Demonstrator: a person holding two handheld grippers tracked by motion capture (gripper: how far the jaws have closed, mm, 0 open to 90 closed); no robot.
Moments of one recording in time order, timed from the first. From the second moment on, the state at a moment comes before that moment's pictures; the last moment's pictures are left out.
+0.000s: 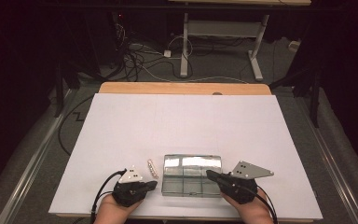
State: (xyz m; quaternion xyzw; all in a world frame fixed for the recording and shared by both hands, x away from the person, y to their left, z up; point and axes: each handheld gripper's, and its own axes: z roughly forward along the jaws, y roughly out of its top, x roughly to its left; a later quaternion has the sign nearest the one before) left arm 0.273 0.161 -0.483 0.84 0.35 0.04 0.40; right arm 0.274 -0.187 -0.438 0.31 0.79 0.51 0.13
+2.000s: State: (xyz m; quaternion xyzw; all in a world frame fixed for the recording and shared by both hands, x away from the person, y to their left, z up) left arm 0.282 0.156 -0.474 0.82 0.35 0.03 0.44; right arm 0.249 -0.154 -0.488 0.29 0.84 0.46 -0.01
